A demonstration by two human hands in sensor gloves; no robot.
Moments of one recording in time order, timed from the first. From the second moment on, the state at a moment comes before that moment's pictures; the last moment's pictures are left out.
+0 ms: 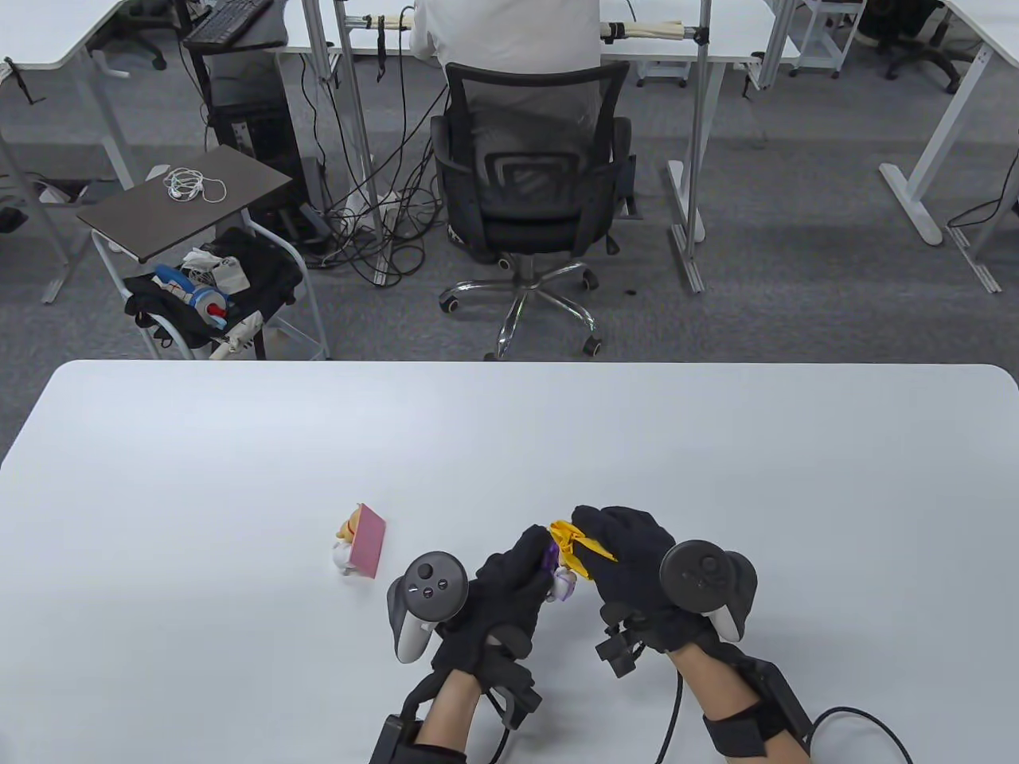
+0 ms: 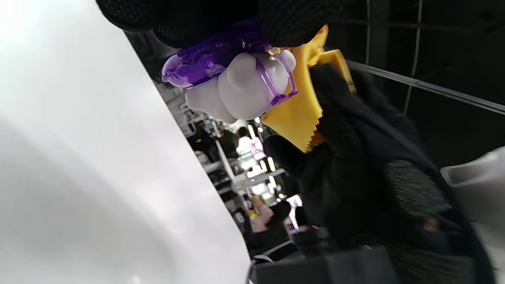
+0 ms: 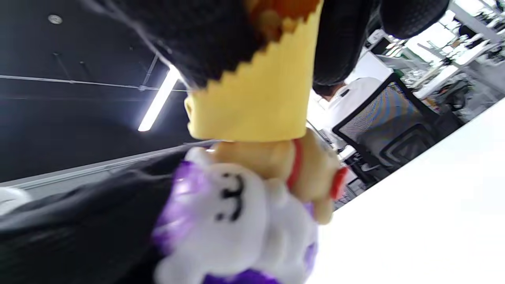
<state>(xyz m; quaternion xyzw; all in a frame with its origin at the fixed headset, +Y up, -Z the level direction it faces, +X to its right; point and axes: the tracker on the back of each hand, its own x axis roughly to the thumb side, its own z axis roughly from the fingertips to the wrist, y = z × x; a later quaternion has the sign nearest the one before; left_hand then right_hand) -0.082 -0.757 -0.355 -0.02 -0.17 0.56 0.81 0.147 -0.694 -0.362 0.22 -0.15 0.87 0.41</state>
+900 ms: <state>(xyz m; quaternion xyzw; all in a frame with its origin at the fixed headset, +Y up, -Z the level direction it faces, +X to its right) -0.091 -0.781 -0.368 -0.12 -0.24 0.84 0.48 0.160 -0.699 -0.369 0.14 -0.09 0.79 0.59</state>
